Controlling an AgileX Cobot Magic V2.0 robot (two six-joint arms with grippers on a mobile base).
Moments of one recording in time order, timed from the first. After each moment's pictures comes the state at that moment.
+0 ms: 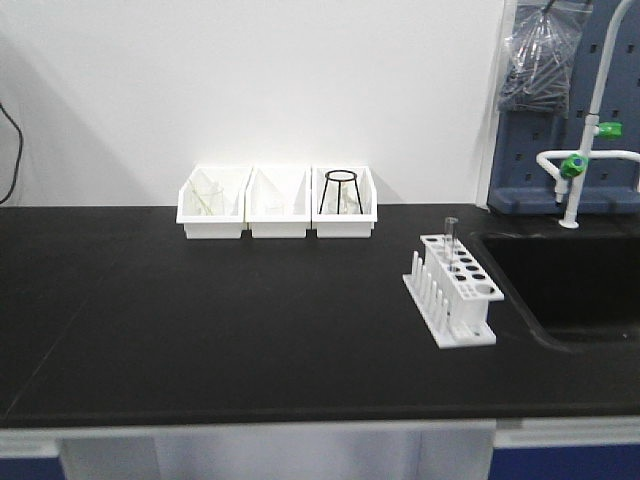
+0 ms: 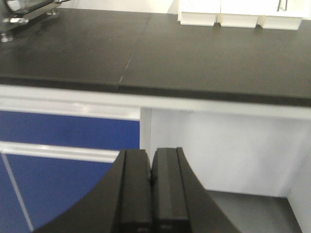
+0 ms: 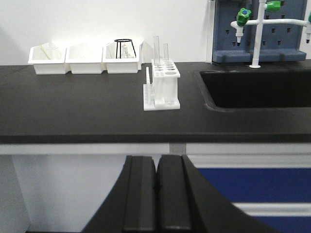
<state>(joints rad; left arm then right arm) 0.11 -0.01 0.03 0.05 0.29 -0.17 0.08 -0.01 0.03 -0.09 0.15 0.11</state>
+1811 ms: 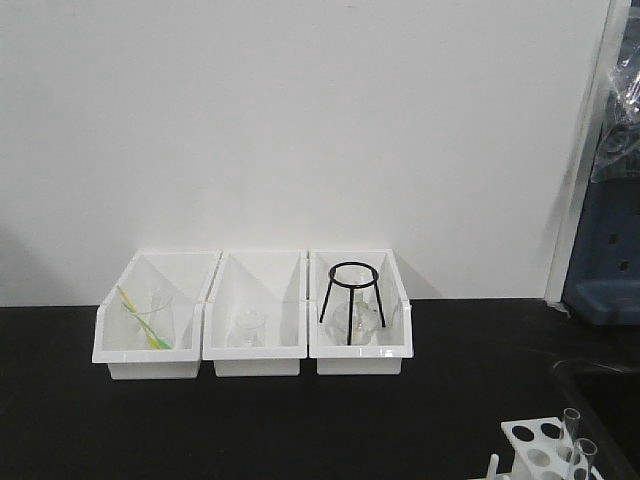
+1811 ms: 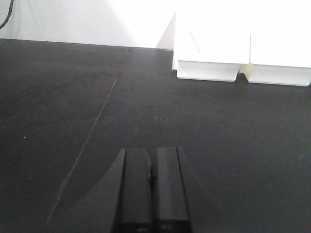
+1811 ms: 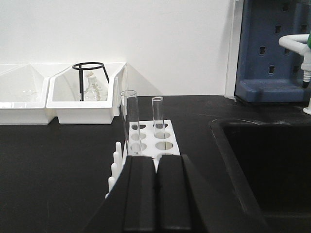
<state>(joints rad) 0.11 -0.01 0.03 0.05 0.29 -0.17 0.08 -0.01 0.03 -0.09 0.14 0.11</state>
